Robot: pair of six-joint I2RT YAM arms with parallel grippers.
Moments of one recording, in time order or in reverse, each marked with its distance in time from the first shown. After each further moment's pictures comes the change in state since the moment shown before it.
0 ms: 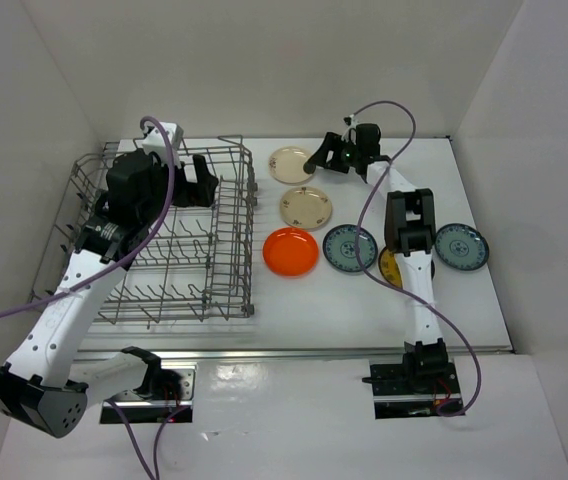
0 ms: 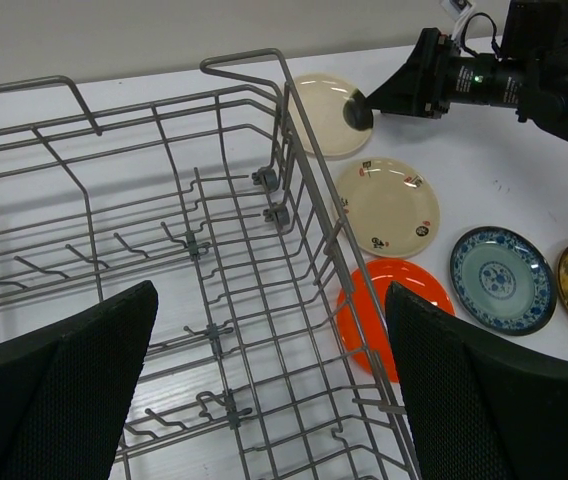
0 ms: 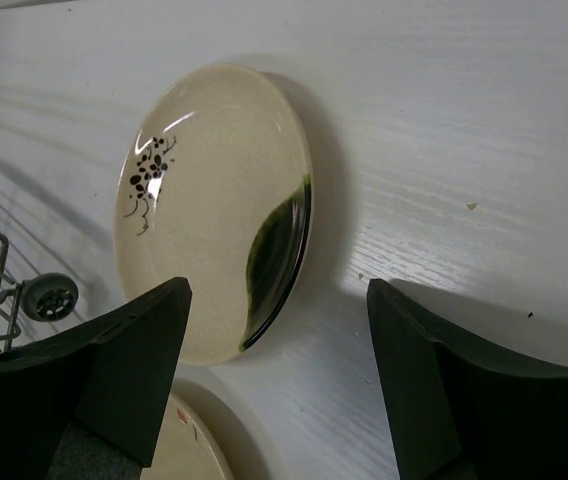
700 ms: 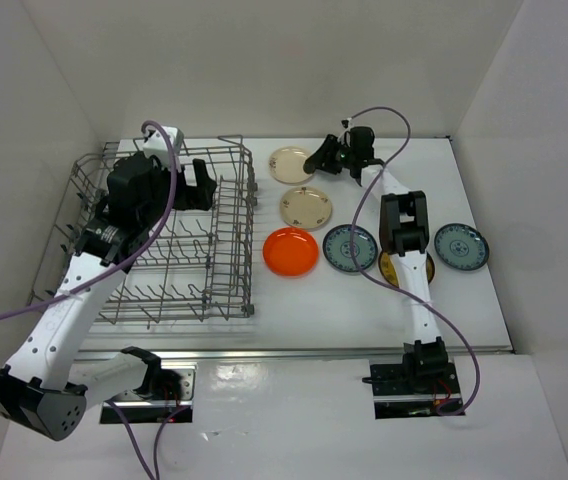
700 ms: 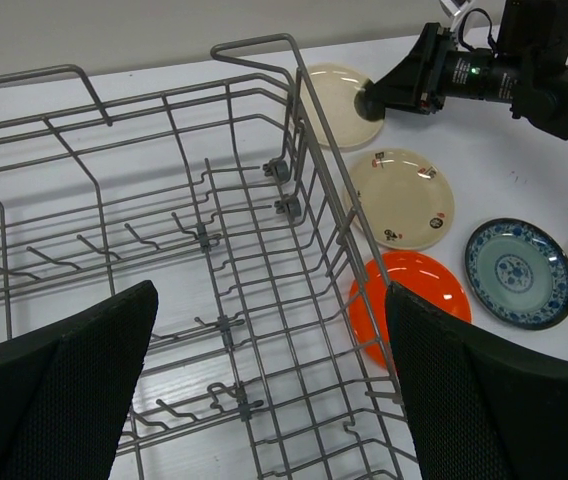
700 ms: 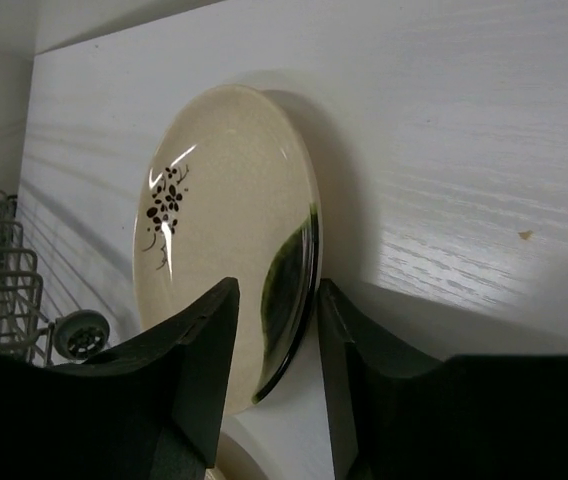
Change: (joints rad) left arm 0.000 -0.015 -0.024 -0.001 -0.015 0.016; right arm 0.017 0.084 0.072 0.061 -0.011 0.168
